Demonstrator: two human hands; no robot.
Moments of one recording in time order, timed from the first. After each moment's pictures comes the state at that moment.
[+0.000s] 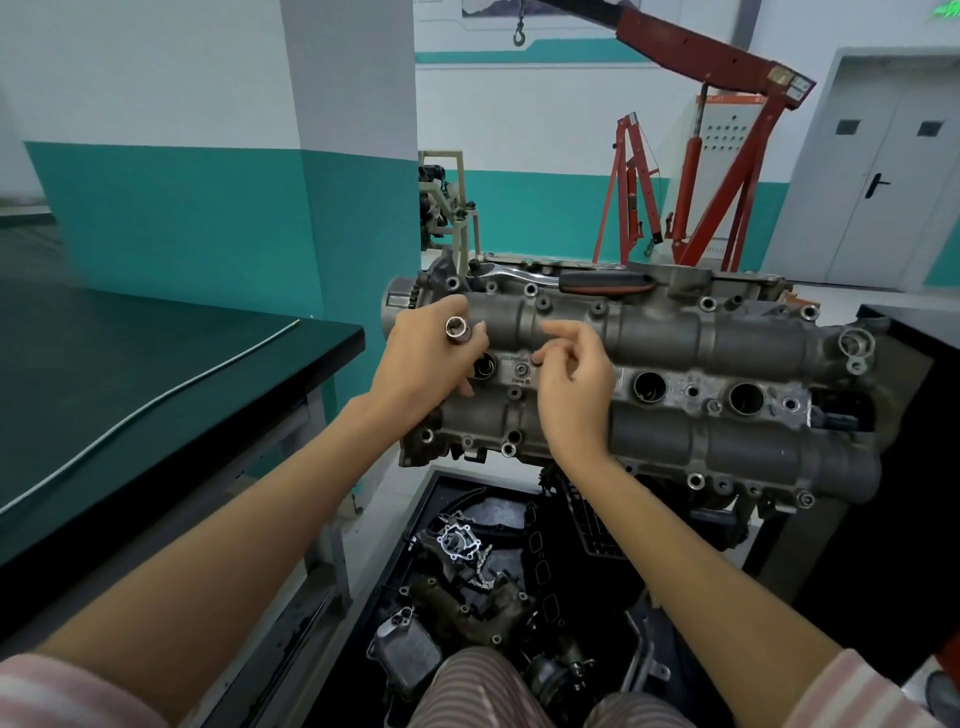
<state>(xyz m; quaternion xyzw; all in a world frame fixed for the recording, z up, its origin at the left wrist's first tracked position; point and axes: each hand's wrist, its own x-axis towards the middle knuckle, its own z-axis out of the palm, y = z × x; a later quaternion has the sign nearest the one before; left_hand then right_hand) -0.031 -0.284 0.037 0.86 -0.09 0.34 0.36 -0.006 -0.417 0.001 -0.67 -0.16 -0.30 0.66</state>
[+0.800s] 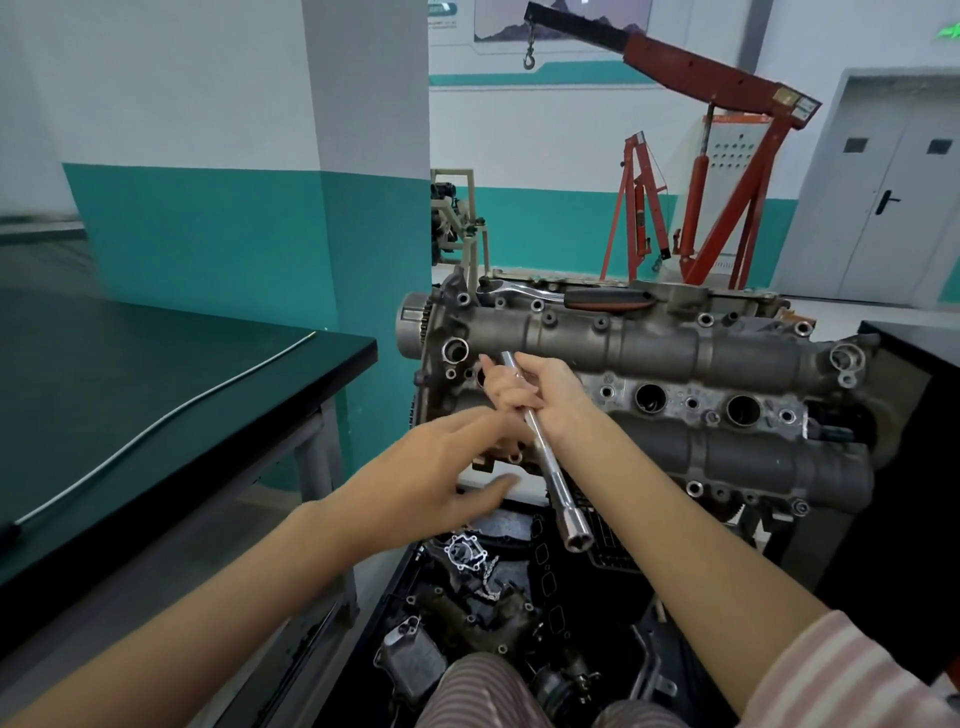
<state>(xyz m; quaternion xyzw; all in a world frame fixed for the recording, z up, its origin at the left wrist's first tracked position) -0.114 -0.282 0.009 0.86 -0.37 0.27 0.23 -0.001 -0.406 0.032 -0.22 0.03 0.38 0.90</state>
